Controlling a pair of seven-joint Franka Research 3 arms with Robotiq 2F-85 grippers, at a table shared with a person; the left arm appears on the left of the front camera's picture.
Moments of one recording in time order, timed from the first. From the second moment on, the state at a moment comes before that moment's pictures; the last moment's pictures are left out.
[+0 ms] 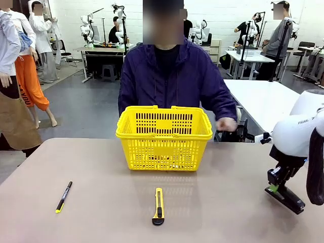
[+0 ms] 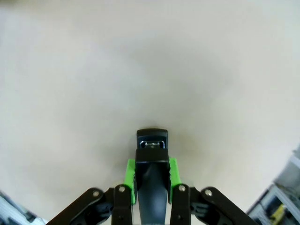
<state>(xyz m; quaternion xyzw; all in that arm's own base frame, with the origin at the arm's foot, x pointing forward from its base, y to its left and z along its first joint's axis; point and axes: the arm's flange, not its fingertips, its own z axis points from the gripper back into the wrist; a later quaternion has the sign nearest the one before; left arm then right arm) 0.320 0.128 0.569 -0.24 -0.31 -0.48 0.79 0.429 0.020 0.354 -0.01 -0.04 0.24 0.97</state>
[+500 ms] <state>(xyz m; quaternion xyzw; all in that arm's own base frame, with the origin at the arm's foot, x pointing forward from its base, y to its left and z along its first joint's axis) 0.320 0.128 0.569 -0.24 -0.31 -0.48 0.79 0.386 0.019 0.598 -0.01 -0.09 0.26 0.96</state>
